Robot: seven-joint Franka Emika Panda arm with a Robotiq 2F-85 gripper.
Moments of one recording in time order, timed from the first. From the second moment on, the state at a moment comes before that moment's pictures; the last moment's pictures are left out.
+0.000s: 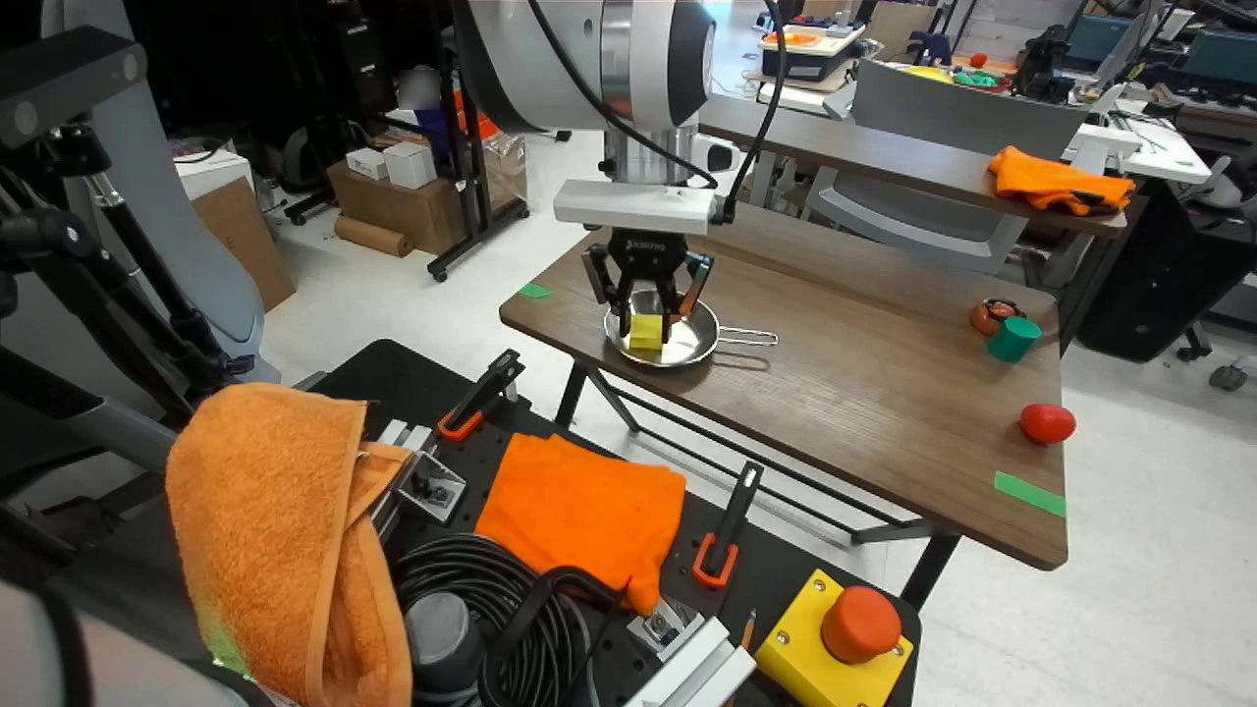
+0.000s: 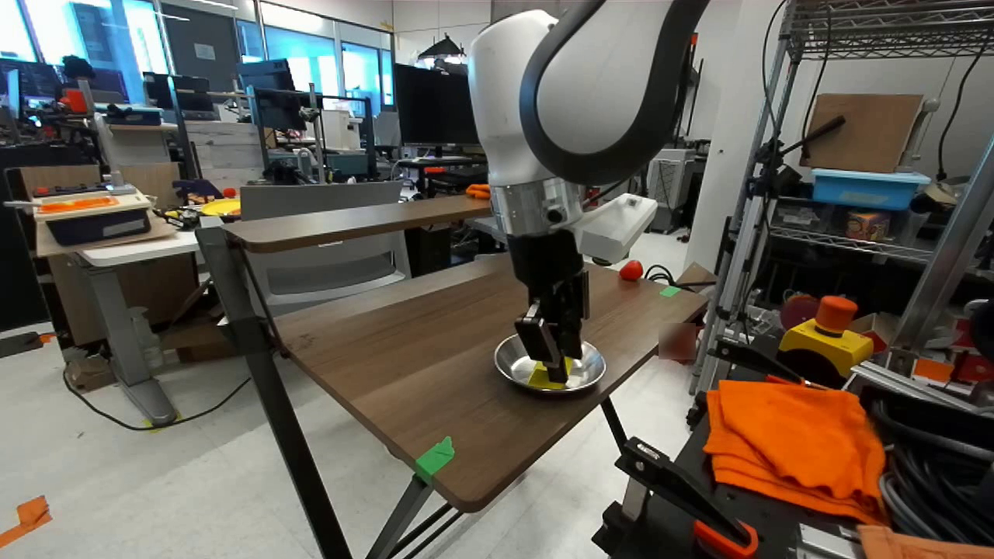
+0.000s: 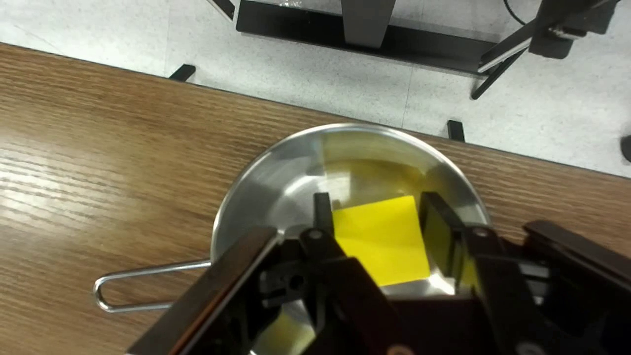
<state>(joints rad) 0.17 0.49 -0.02 -2.22 -0.24 2.49 0.12</state>
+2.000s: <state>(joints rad) 0.10 0.30 0.00 -2.28 -0.22 2.55 0.11</state>
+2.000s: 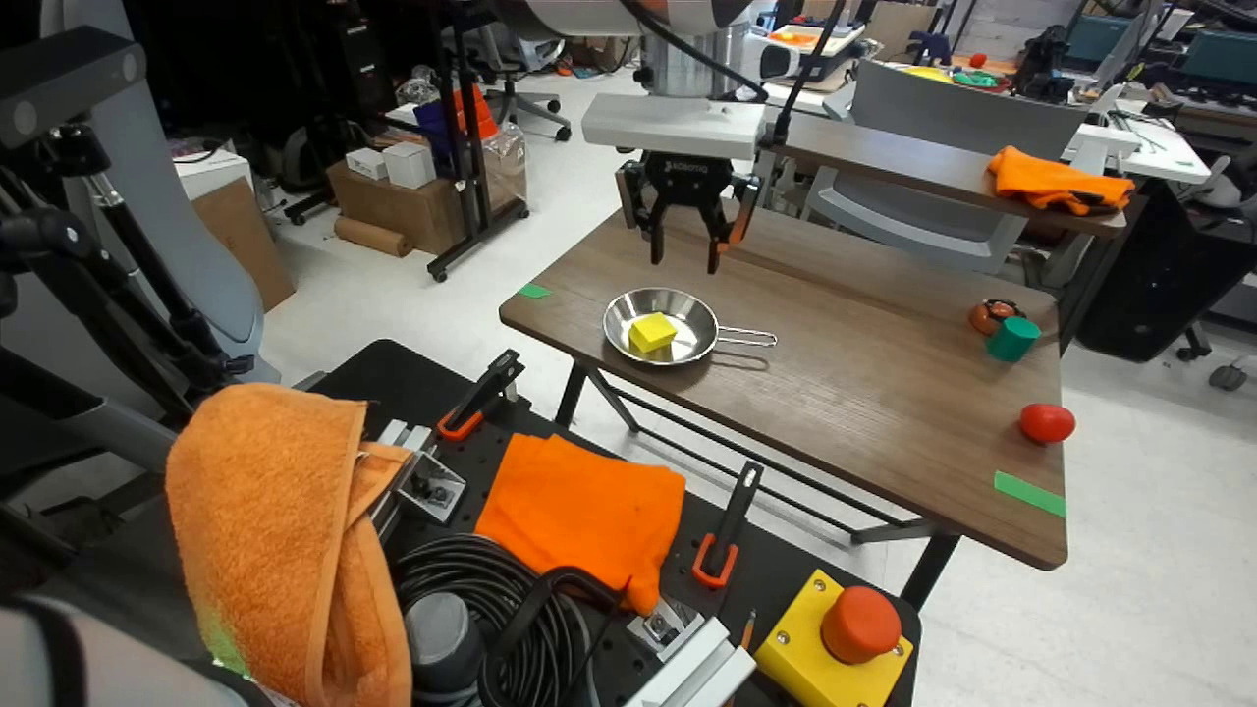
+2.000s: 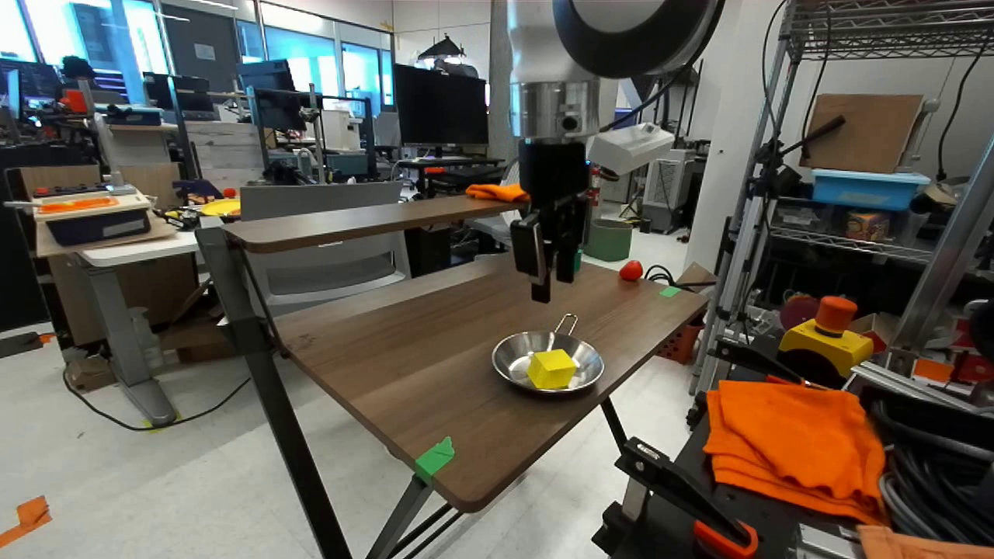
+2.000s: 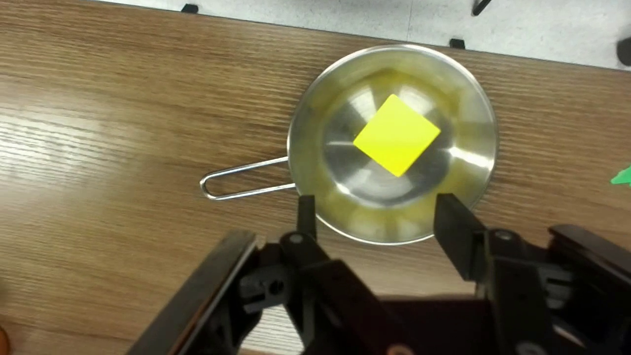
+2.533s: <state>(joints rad) 0.03 0.22 0.00 -2.32 -0.15 2.58 0.06</state>
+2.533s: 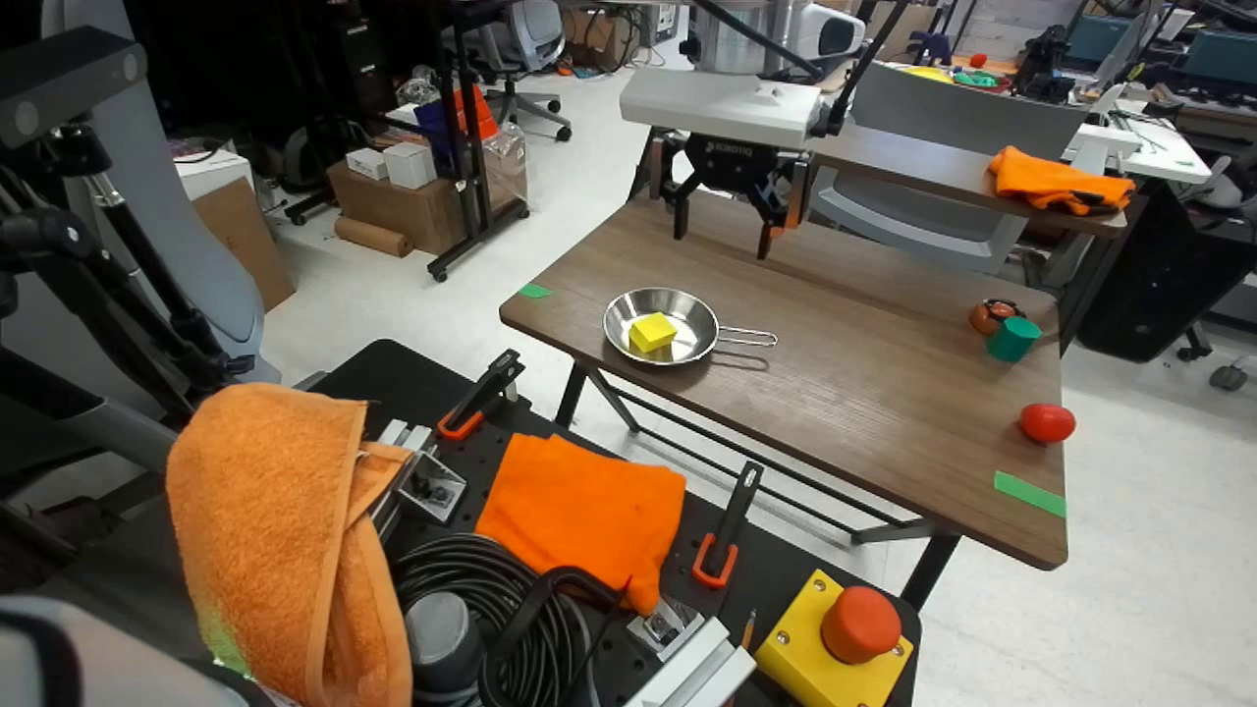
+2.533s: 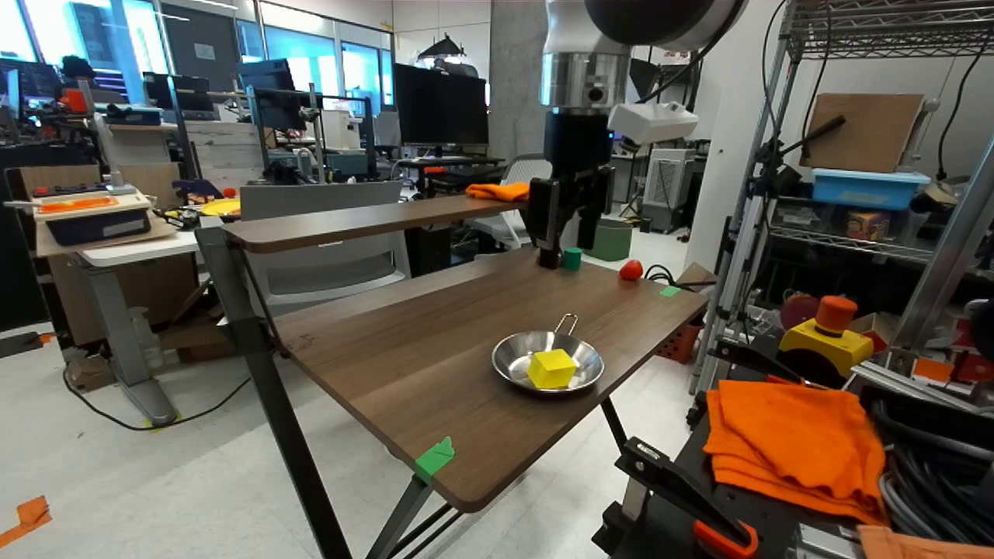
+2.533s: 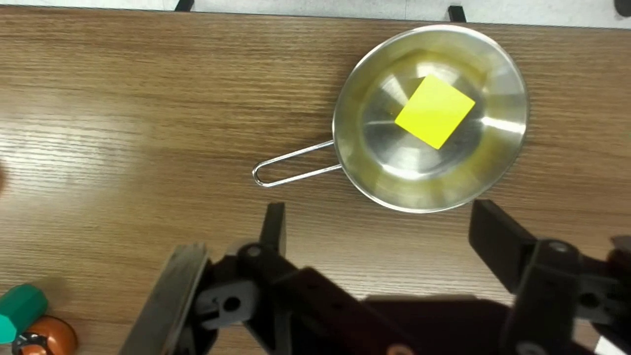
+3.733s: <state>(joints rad) 0.12 0.25 0.00 -2.37 -0.25 2.61 0.23</state>
